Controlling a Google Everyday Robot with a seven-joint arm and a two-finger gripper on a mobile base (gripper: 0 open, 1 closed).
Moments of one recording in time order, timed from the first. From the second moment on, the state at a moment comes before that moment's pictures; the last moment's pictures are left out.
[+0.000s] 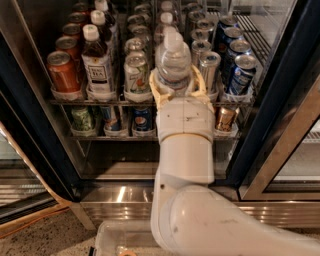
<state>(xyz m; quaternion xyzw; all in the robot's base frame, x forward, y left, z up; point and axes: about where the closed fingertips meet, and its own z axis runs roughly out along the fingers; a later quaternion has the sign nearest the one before) 0.492 -0.060 1.017 -0.02 0.58 -0.10 0.81</state>
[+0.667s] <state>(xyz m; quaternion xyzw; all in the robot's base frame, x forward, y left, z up) 0.442 -0.082 1.025 -0.07 0.60 -0.10 0.79</state>
